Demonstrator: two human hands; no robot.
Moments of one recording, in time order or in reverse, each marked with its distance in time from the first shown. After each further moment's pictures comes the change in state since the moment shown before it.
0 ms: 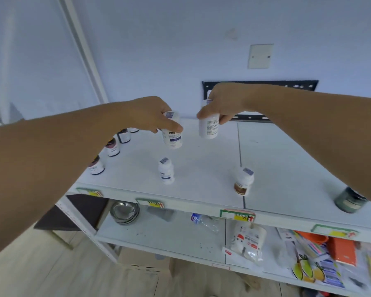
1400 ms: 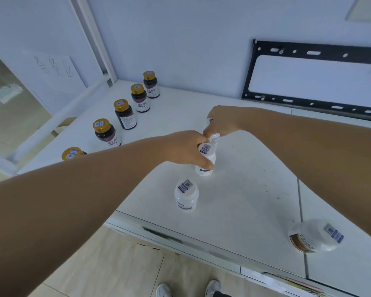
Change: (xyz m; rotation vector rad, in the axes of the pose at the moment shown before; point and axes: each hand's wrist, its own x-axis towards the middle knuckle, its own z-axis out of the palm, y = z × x) left_hand 0.143 -0.121 0.113 -0.179 -0.255 -0.049; right_hand 0.241 0.039 0.150 -0.038 -0.332 0.034
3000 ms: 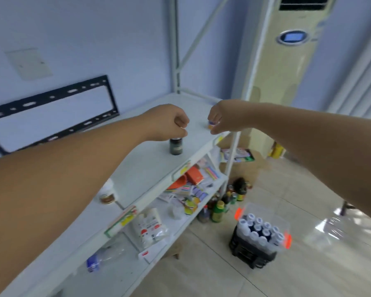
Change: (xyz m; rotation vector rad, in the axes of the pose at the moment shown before) left_hand -0.092 0.383 0.167 0.265 -0.215 0.963; right_hand -0.578 0.129 0.048 -0.011 0.566 0.954
